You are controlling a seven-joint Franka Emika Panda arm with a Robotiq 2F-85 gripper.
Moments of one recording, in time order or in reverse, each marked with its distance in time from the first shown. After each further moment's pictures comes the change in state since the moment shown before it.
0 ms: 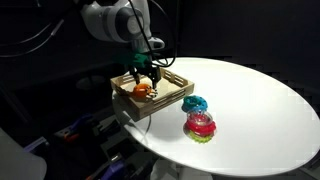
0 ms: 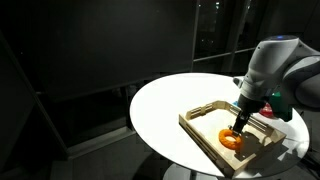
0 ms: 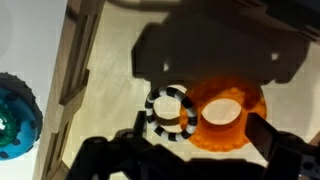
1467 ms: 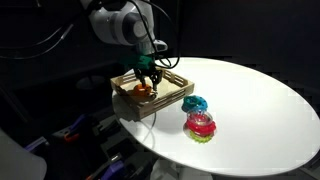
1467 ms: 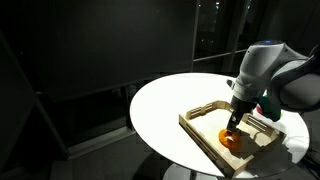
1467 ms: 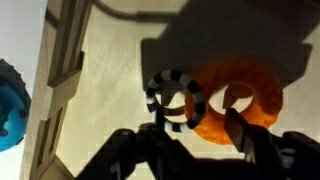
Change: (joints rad) arm 0.034 0.076 -0.033 0.075 0.000 0.000 0.001
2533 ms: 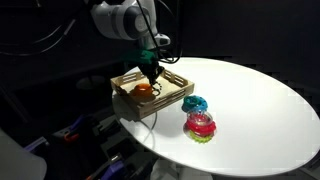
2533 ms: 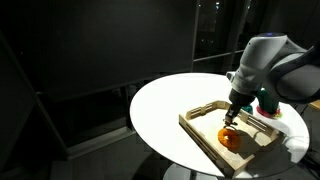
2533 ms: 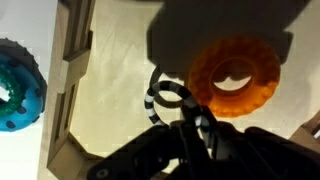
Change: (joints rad) arm -0.010 -0.032 0.002 0.017 0.027 0.000 0.000
